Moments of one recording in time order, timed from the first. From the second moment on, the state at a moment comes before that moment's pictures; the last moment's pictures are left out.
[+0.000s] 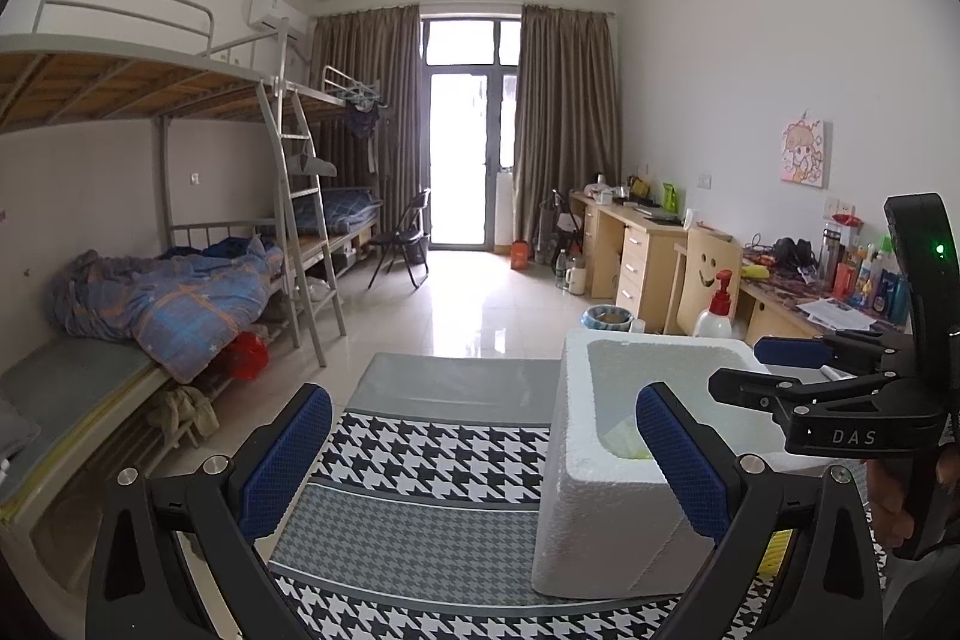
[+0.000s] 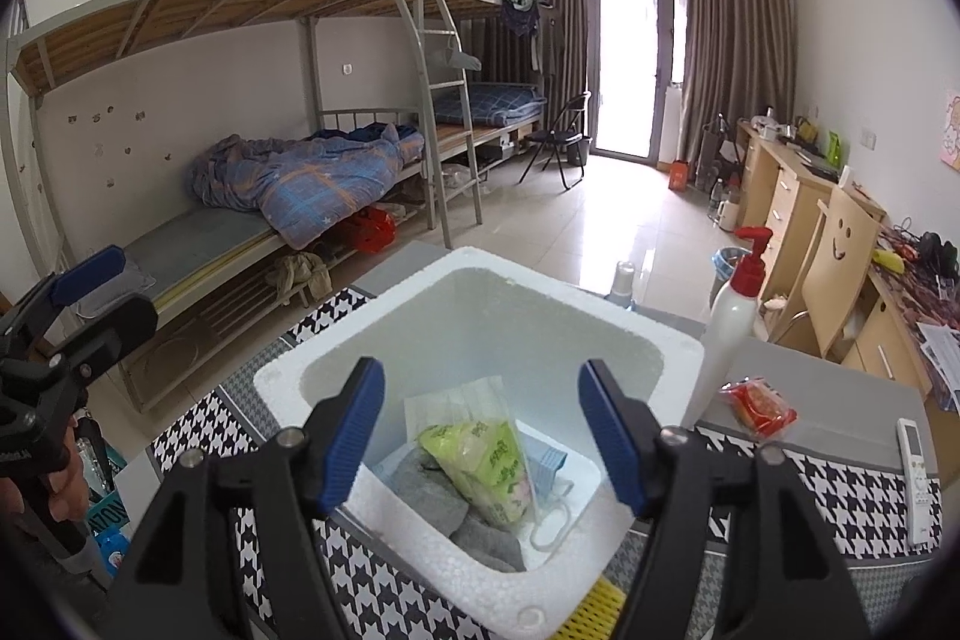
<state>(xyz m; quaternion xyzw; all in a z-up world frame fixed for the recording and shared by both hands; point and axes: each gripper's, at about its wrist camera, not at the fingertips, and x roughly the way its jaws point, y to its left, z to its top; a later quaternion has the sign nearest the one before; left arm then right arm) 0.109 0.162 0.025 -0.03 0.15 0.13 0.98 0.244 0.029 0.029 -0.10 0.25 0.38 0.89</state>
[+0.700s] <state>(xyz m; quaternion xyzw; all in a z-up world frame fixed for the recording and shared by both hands) 0.094 0.132 0.035 -0.03 0.14 0.11 0.98 0.207 -0.005 0.038 -0.08 0.20 0.38 0.90</state>
